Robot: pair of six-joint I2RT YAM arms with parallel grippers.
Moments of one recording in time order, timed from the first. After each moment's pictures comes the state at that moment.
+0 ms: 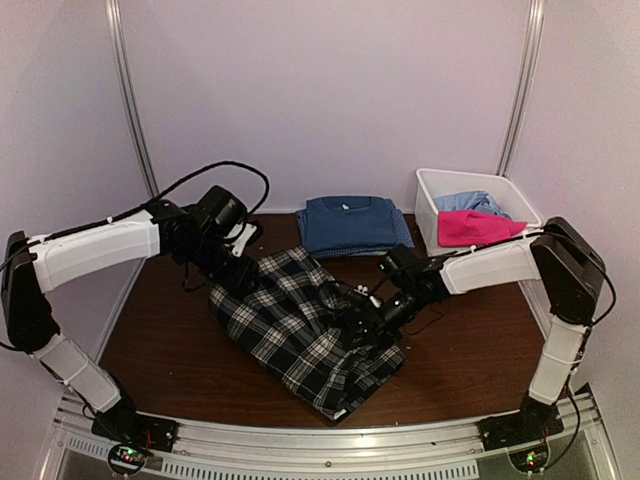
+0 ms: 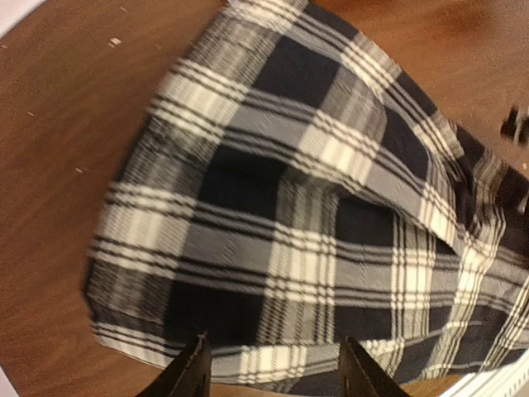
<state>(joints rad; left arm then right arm) -0.69 1.54 1.29 -0.79 -0.05 -0.22 0.72 1.84 1.04 -0.33 -0.91 0.53</state>
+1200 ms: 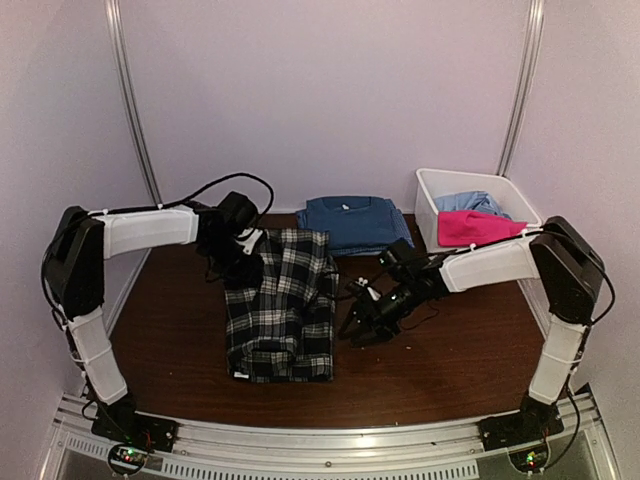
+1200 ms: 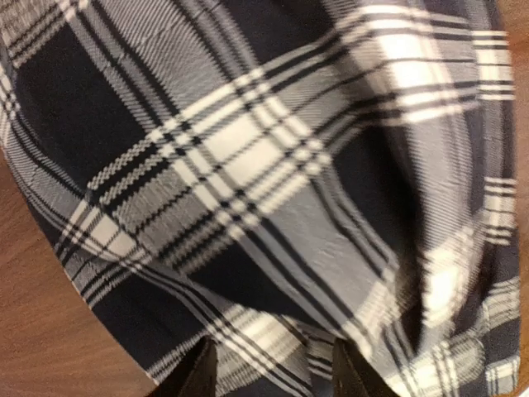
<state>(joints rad) -0.56 1.87 1.39 -0.71 0.03 -0.17 0.71 1.86 1.08 -0.28 -0.84 0.62</state>
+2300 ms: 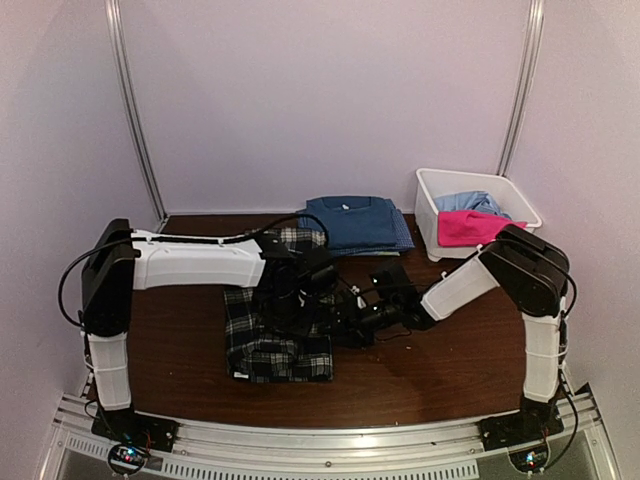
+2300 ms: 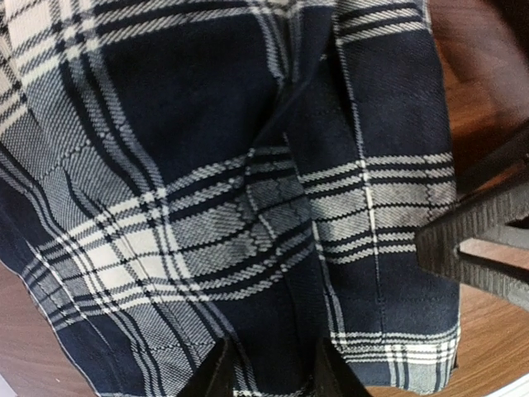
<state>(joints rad) -1.03 1.98 1.54 -1.01 -0.16 -0.74 0.76 2.04 0.95 0.44 -0.75 1.17</state>
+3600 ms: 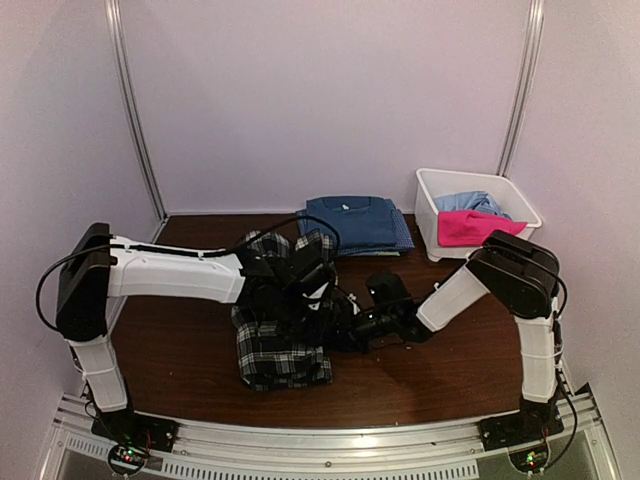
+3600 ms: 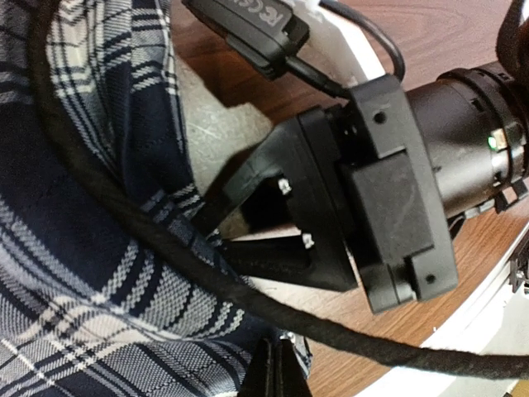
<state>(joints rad) -1.07 1.85 1.34 -0.60 0.09 -0.72 0.80 2.10 0.92 0.62 -0.73 1.30</state>
